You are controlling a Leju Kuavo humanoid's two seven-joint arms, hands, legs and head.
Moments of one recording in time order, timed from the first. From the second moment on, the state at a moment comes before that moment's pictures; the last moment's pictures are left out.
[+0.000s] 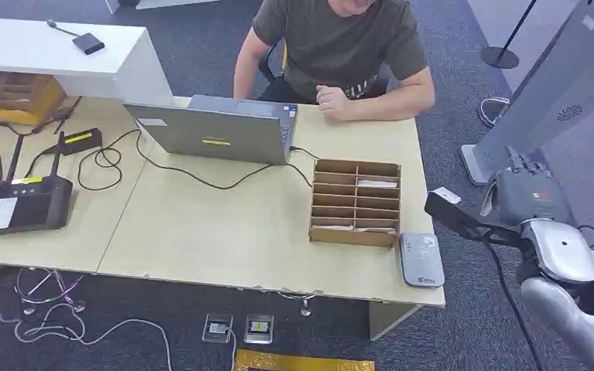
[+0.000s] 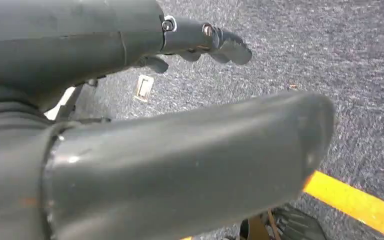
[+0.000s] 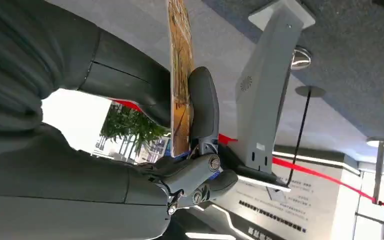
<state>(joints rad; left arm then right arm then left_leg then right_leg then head) -0.07 -0.05 -0.74 -0.21 0.87 0.55 -0.02 -0.59 -0.66 0.63 -1.60 0.86 0.27 0.68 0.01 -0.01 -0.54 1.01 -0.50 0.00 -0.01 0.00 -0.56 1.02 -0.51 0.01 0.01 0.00</state>
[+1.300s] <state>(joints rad) -0.08 -0.03 -0.84 -0.22 0.94 0.56 -0.03 -0.55 -0.57 0.82 -1.44 0.64 -0.03 0.62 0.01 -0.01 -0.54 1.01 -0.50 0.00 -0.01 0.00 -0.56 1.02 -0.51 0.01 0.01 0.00</state>
